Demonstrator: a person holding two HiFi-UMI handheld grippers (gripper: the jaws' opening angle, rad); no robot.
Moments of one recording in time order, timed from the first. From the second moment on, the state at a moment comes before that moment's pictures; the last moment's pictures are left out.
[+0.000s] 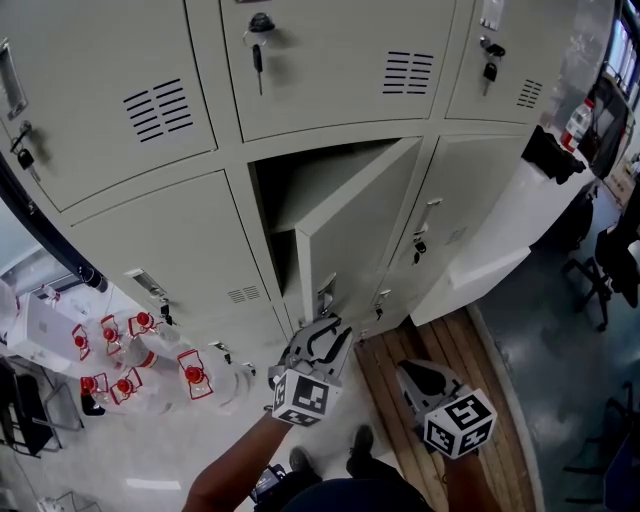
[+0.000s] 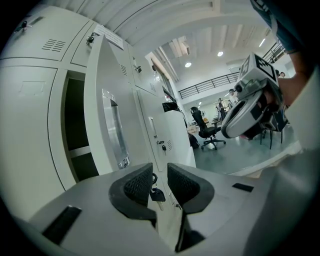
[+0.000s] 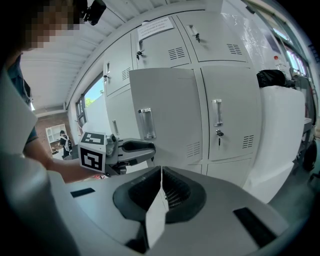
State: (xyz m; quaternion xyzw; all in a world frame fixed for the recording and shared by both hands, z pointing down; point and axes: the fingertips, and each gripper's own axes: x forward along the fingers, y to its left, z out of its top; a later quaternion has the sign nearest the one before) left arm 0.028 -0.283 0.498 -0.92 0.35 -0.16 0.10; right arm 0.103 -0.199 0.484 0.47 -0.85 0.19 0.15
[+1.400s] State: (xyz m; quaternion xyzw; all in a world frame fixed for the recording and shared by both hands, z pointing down) left arm 0.029 -0.278 0.498 -0.93 0.34 -0.14 0.09; right arm 0.093 -0.183 0.514 0.46 -0.84 0.23 0.16
